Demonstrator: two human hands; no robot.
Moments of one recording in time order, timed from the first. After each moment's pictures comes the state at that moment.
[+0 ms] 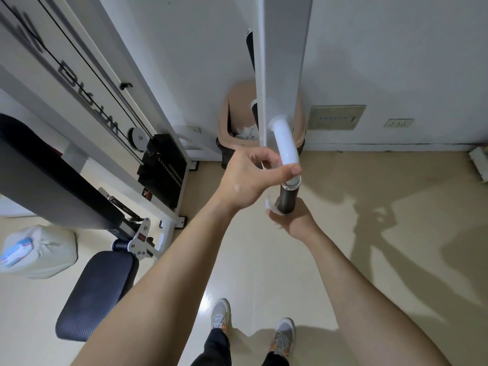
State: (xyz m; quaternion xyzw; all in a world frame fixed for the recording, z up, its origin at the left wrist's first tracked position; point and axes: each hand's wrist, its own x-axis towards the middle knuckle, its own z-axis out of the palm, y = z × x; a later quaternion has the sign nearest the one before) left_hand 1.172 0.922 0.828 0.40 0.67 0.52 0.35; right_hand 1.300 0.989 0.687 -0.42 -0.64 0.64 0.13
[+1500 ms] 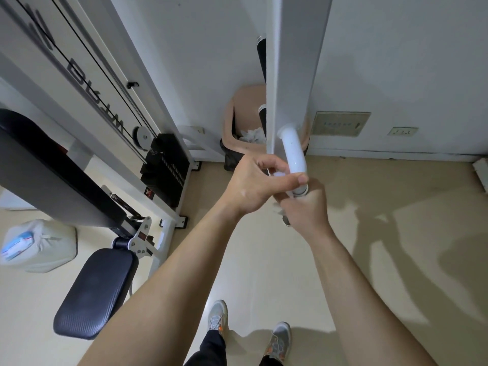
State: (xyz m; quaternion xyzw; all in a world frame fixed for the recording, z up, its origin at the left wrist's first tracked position) left_hand 1.172 0.926 0.830 0.38 0.65 0.54 0.37; right_hand 1.280 0.987 0.759 -0.38 -0.60 0.63 0.32
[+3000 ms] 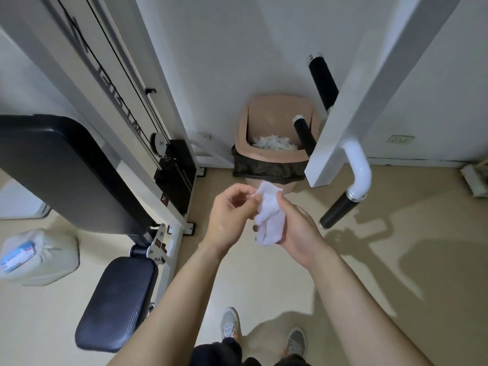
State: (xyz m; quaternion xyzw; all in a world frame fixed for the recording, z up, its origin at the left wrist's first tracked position) left_hand 1.072 0.789 0.796 0.28 0.67 0.60 0.35; right_hand 1.201 0.874 0.798 -0.35 -0.42 0.83 0.13
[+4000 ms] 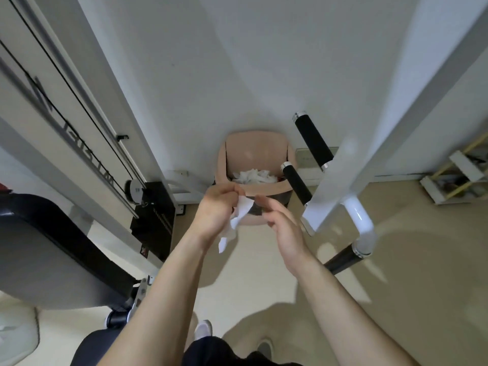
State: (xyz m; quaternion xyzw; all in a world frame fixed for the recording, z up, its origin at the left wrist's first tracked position) left_hand 0.973 0.879 0.862 0.33 0.69 0.51 0.41; right_hand 1.122 0.926 0.827 -0.40 -0.54 0.68 0.28
